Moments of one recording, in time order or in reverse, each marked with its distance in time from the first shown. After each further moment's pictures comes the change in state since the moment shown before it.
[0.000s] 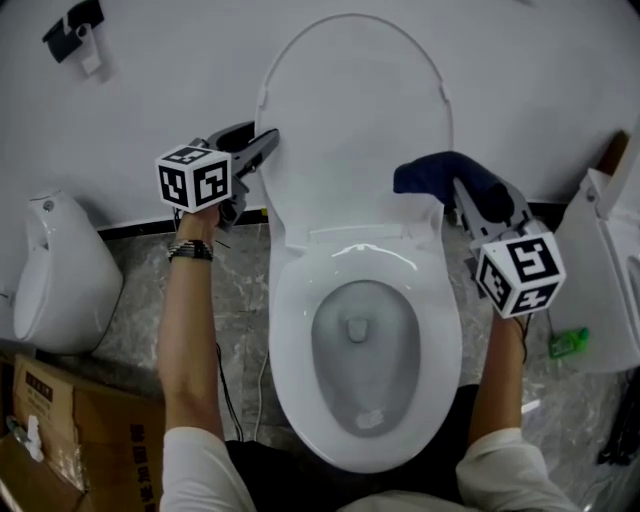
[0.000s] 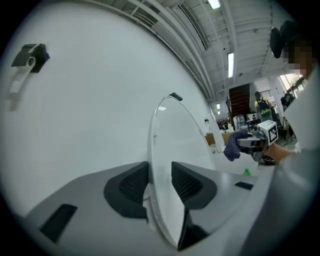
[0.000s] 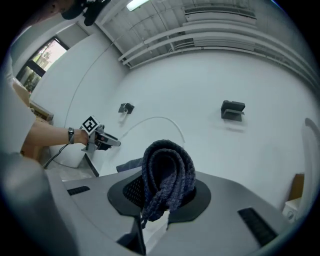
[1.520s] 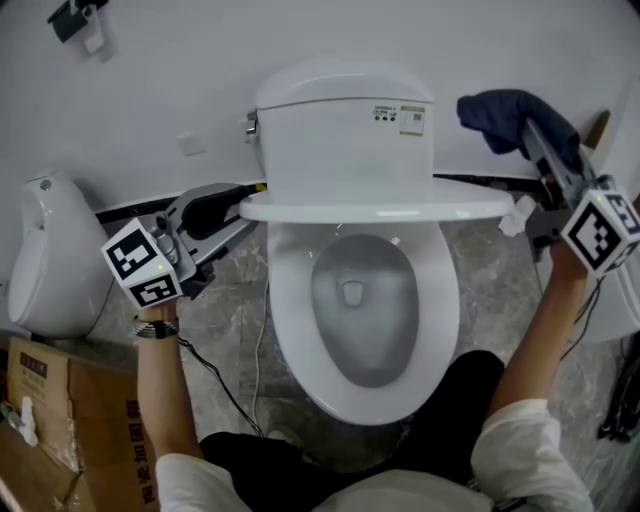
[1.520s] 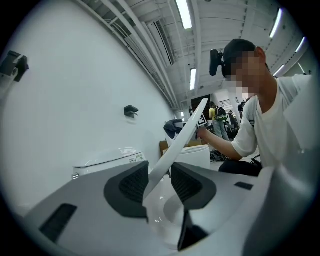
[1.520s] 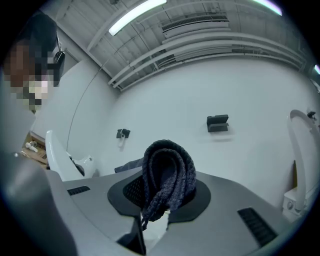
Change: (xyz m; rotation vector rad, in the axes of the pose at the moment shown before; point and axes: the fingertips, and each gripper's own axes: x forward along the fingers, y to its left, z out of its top) left arm -0.175 -0.175 -0.028 0.124 -0.090 -0.380; right arm -0.103 -0.042 0.098 0.181 -0.152 0.024
